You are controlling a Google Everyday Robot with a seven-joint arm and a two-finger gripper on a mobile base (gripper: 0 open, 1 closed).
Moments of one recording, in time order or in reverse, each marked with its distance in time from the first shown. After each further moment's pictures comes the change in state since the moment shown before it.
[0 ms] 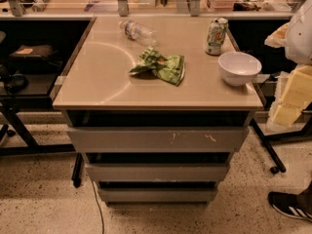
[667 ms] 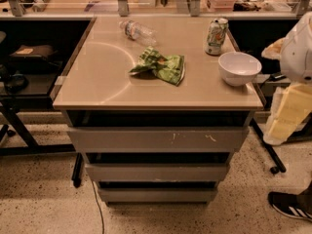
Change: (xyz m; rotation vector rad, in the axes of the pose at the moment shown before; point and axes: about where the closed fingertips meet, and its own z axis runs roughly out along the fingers) arm 0.004 0.012 0.020 0.002 0.008 -0.014
